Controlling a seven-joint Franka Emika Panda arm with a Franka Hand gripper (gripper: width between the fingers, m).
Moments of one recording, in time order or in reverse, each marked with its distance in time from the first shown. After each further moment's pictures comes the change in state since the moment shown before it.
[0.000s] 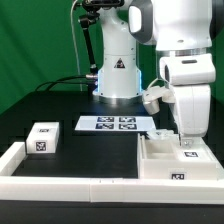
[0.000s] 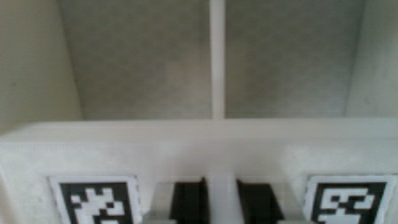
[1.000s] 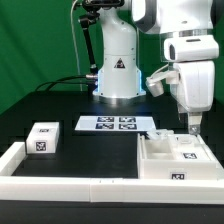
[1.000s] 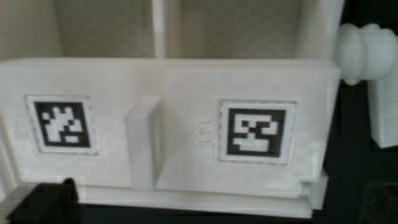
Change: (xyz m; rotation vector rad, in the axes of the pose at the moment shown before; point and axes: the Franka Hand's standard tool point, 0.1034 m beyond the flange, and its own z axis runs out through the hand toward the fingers) arm 0.011 -0.031 -0.026 -0.071 0.002 -0.043
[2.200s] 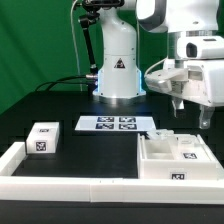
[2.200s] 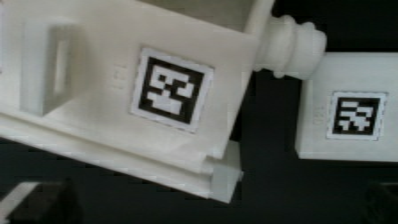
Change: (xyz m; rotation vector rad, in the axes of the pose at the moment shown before) arm 0.012 -0.031 0.001 0.020 -0.036 -0.278
